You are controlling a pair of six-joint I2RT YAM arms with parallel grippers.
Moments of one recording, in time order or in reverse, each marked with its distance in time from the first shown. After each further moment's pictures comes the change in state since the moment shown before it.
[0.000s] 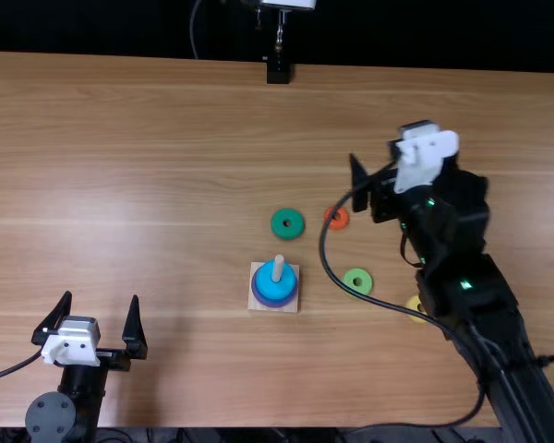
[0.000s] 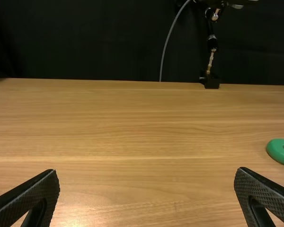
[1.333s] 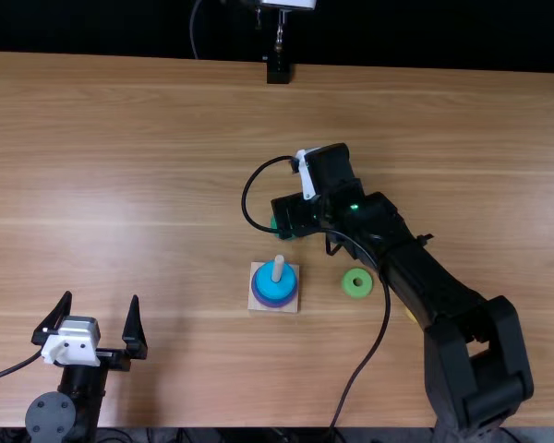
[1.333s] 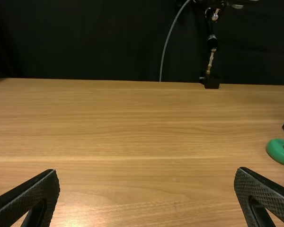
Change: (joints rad) left arm 0.000 0.000 0.000 0.000 0.000 -0.001; right arm 0.174 0.599 0.312 -0.377 -0.042 0.201
